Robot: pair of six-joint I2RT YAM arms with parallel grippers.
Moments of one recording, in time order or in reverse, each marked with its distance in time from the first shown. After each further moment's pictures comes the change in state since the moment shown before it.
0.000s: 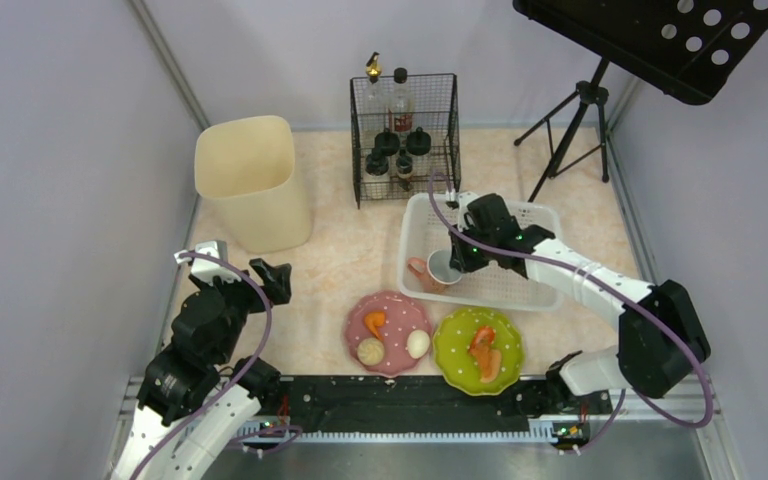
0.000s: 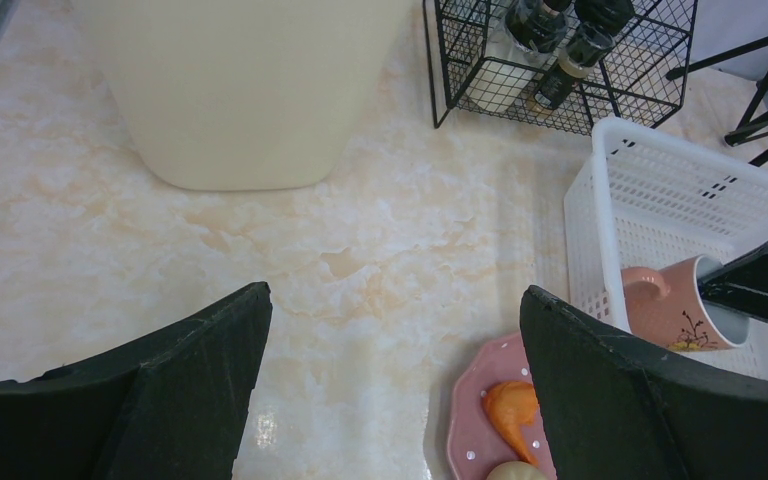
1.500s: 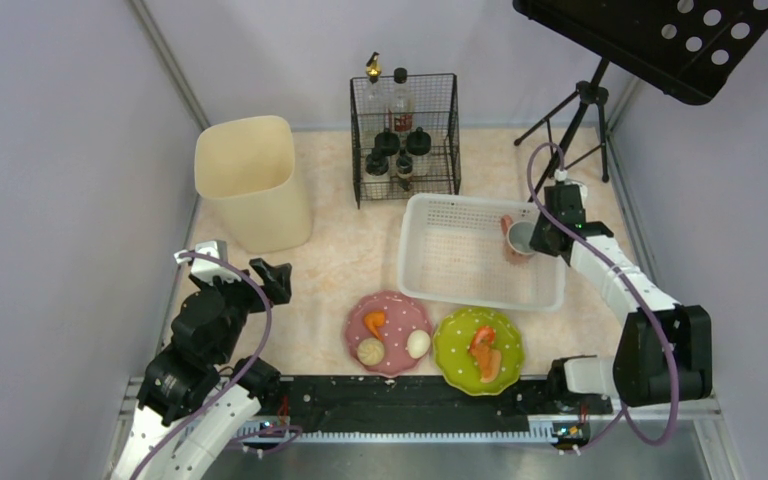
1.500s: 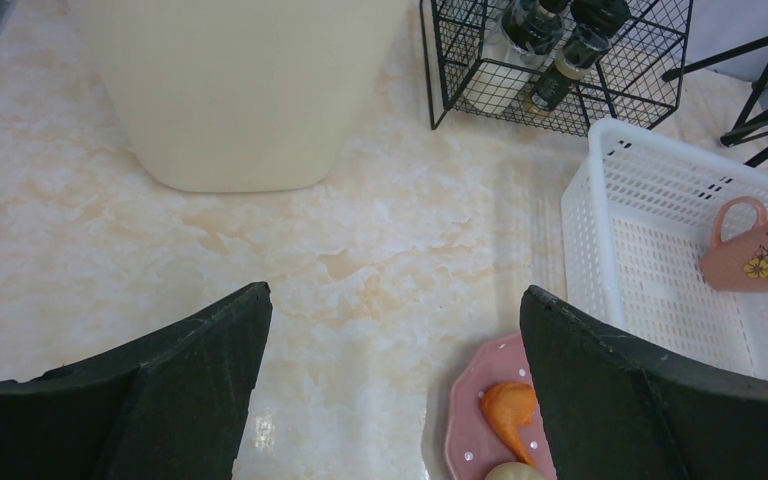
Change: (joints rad) left arm 0.000 0.000 0.000 0.005 0.003 0.000; right arm -0.466 -0.072 -0.042 -0.062 0.353 0.202
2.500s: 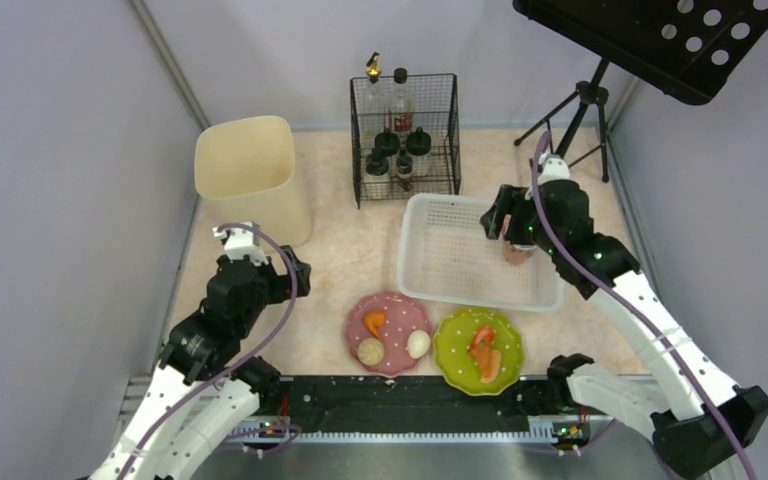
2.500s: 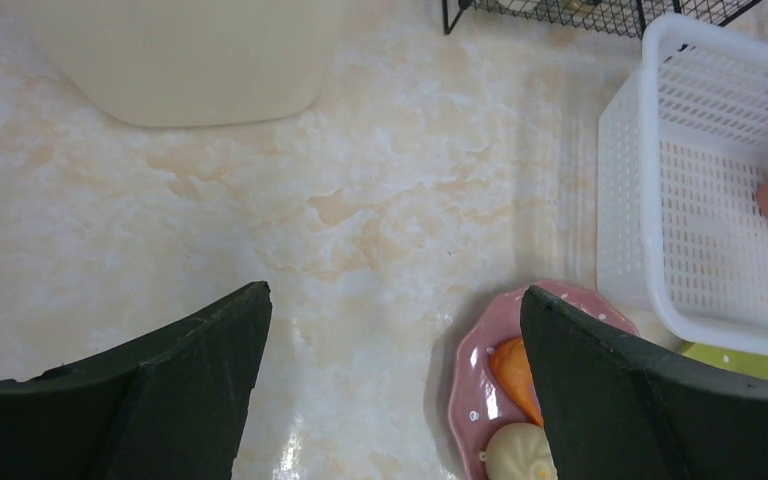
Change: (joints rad) left arm 0.000 0.200 0.000 0.000 0.054 -0.020; right arm 0.275 -0.314 0.163 -0.074 -0.121 0.032
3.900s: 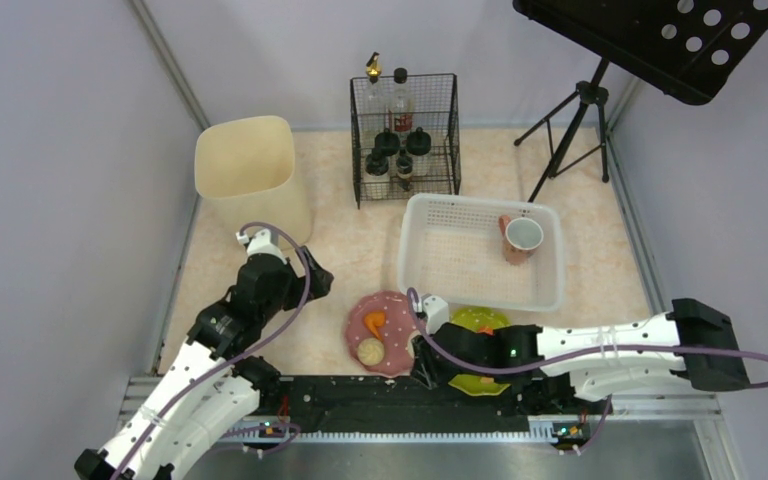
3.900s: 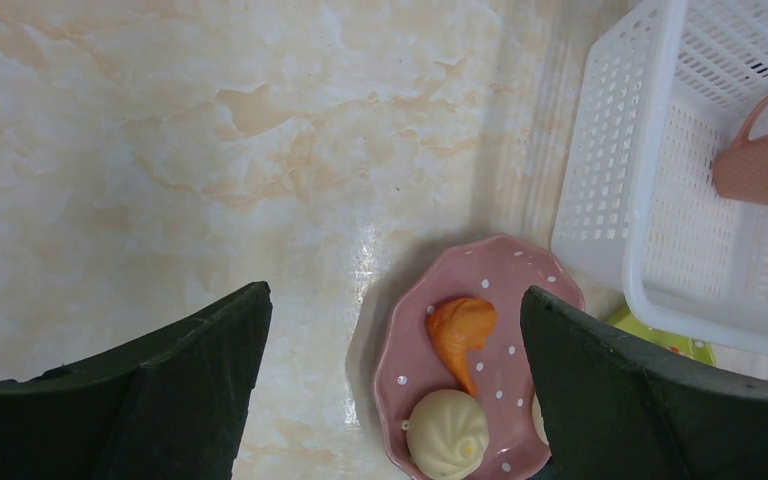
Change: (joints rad) left arm 0.000 0.148 -0.120 0.075 0.151 -0.274; right arm 1.067 0.097 -0.430 0.270 0.125 0.368
